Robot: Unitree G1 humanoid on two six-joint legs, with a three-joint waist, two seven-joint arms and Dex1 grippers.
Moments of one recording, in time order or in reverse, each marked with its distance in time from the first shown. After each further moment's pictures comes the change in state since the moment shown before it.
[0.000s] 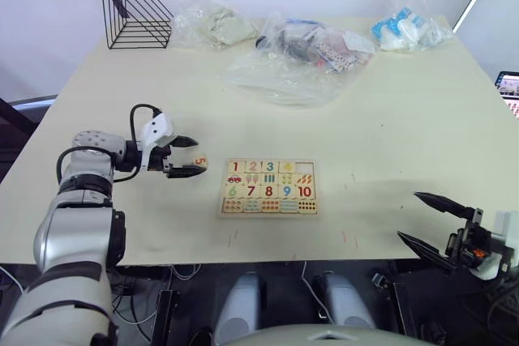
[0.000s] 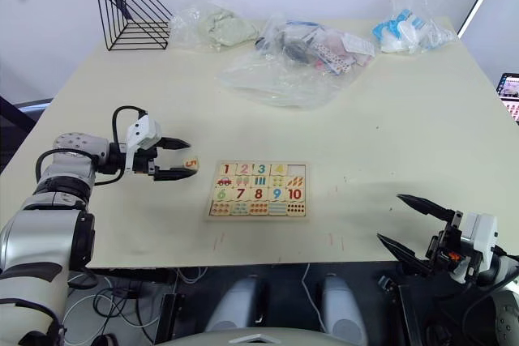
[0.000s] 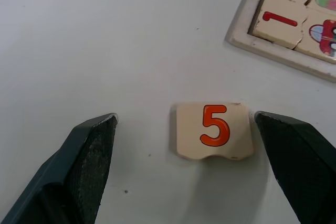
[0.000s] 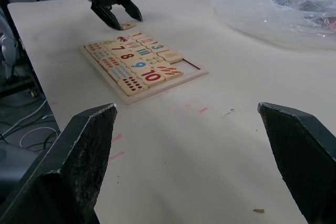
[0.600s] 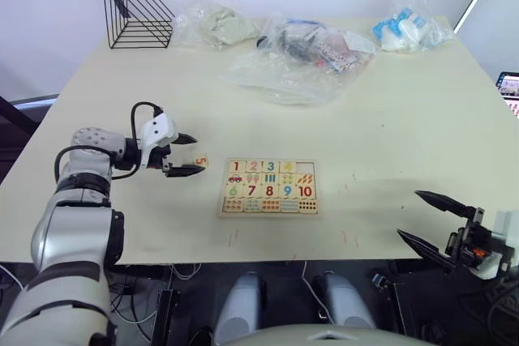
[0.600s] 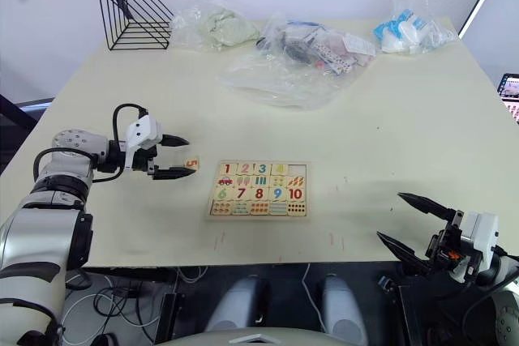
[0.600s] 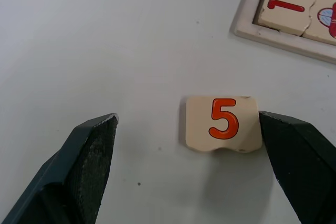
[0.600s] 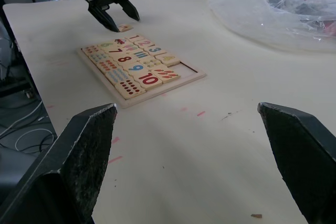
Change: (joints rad) left arm -0.011 0.010 -0.048 0.003 -0.007 -0.071 0.065; right arm 0.010 0.000 0.000 -0.022 0.003 0.002 -0.027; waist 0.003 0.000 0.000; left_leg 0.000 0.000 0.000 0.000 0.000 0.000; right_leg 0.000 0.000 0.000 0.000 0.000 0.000
